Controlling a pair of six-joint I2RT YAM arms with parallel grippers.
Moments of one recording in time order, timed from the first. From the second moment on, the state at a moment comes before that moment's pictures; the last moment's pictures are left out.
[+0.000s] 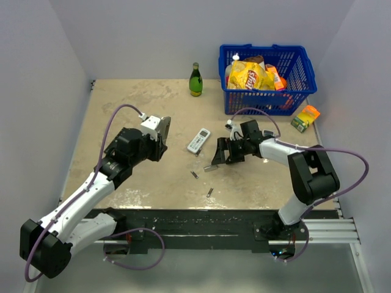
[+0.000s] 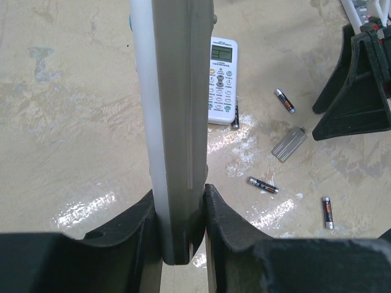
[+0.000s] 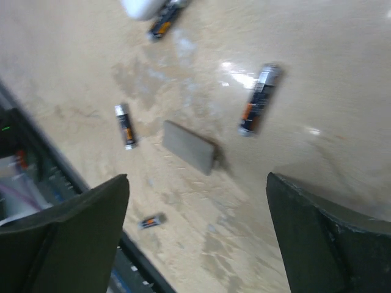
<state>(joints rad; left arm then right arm) -0.50 0.95 0.72 -0.23 0.06 -0.13 0.35 1.68 0.85 -0.19 -0.62 0.27</state>
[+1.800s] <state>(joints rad) -0.49 0.53 0.54 -0.04 0.25 -0.17 0.90 1.98 1.40 -0.59 0.04 0.17</state>
